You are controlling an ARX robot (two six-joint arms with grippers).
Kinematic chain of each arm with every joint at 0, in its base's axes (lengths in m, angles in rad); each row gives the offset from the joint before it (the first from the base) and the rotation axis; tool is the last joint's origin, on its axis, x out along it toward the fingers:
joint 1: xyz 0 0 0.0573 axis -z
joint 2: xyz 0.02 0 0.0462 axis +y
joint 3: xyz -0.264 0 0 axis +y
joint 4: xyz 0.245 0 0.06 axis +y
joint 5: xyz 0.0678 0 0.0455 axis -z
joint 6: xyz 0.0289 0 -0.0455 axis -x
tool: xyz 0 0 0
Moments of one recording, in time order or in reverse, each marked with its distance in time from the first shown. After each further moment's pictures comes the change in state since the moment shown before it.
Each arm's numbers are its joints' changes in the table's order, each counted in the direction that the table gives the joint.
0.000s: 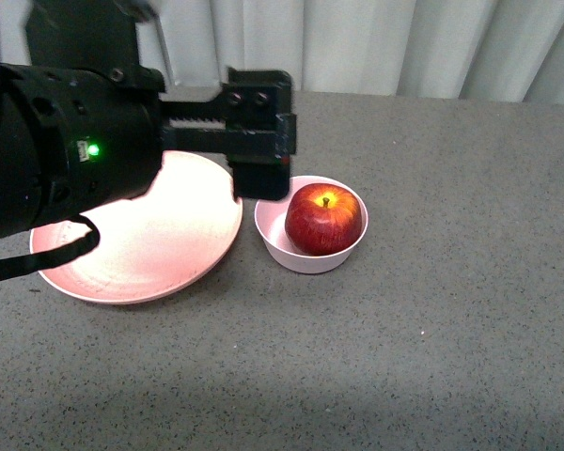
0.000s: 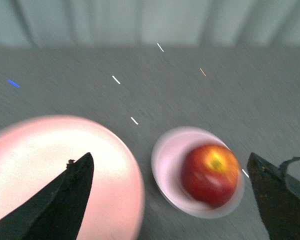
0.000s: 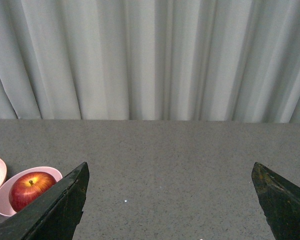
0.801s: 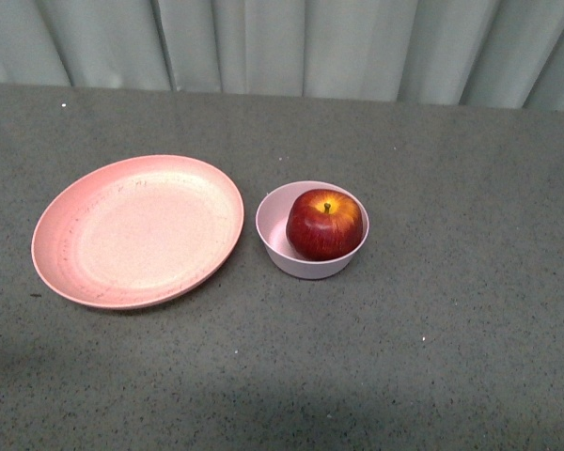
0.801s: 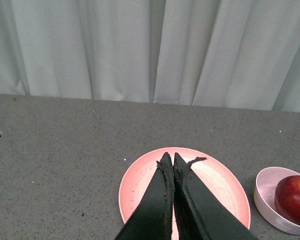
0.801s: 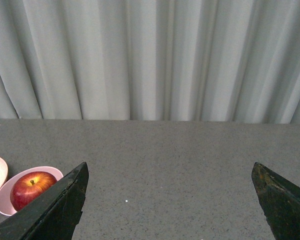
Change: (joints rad) left arm -0.349 -0.708 0.506 -0.110 0.051 -0.170; right arm 0.000 0.000 0.000 0.000 -0.001 0.000
